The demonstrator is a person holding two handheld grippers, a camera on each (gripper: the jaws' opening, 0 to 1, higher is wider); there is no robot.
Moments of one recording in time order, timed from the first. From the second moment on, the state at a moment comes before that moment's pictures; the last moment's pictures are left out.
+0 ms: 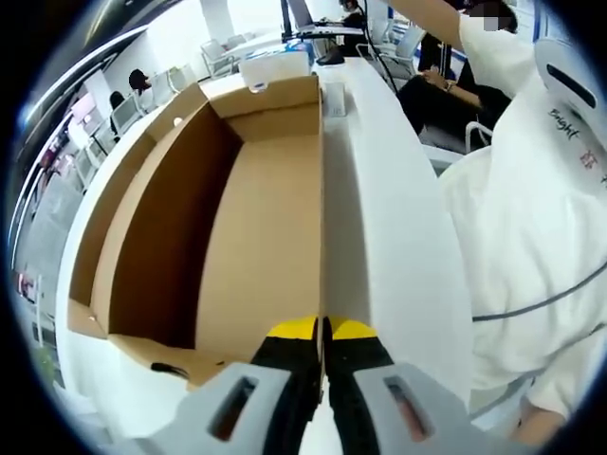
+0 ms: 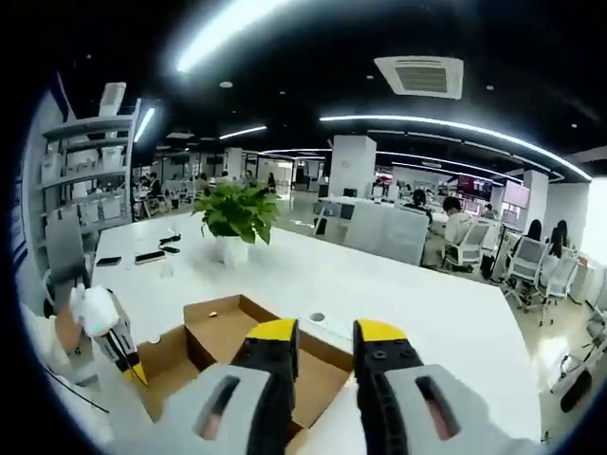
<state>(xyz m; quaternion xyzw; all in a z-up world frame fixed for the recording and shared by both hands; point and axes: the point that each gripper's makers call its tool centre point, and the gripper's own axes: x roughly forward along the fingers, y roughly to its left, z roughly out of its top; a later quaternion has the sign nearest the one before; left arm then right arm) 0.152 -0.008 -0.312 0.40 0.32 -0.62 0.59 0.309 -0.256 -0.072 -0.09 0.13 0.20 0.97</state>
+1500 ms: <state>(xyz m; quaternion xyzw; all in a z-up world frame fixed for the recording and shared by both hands) 0.147 -0.009 -0.312 0.40 0.32 -0.62 0.60 0.358 -0.262 -0.226 -0.07 0.35 0.13 0.93</state>
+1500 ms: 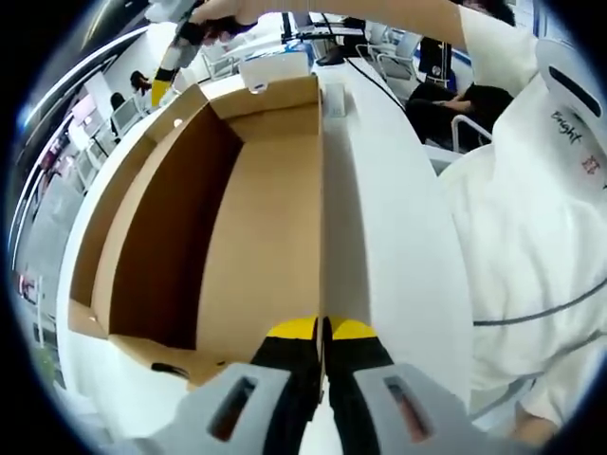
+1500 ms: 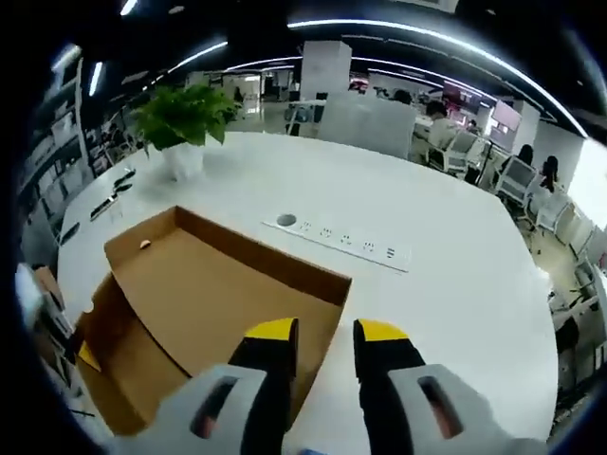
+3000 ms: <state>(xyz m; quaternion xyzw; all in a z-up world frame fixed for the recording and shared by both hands) 0.157 -0.006 -0.312 0.40 0.31 -0.62 0.60 0.377 -0.263 -0.267 -0.05 0.40 0.08 0.91</state>
